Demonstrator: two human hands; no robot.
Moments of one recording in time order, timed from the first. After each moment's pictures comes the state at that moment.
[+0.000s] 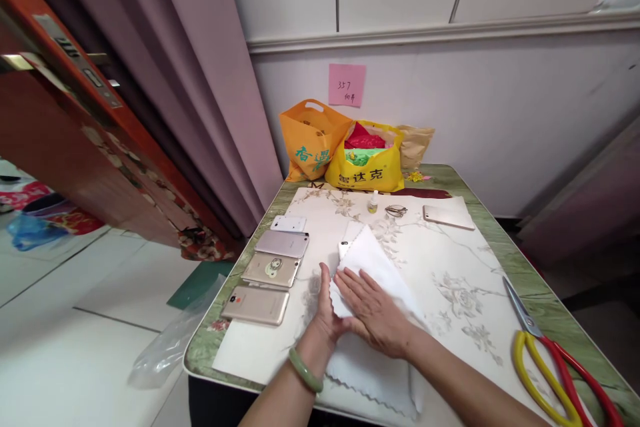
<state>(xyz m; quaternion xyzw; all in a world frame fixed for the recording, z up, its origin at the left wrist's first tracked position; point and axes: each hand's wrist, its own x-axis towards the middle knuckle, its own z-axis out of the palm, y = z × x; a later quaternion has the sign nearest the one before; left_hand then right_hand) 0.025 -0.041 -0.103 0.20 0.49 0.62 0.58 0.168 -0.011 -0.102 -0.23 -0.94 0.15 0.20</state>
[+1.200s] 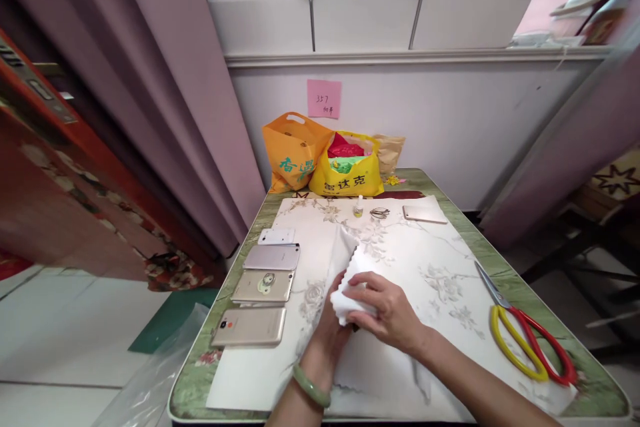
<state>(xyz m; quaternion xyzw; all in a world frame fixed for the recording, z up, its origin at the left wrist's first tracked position) 0.033 -0.028 -0.107 0.11 0.31 0.61 0.72 0.170 -0.026 -0.046 -0.32 -0.81 0.25 0.42</state>
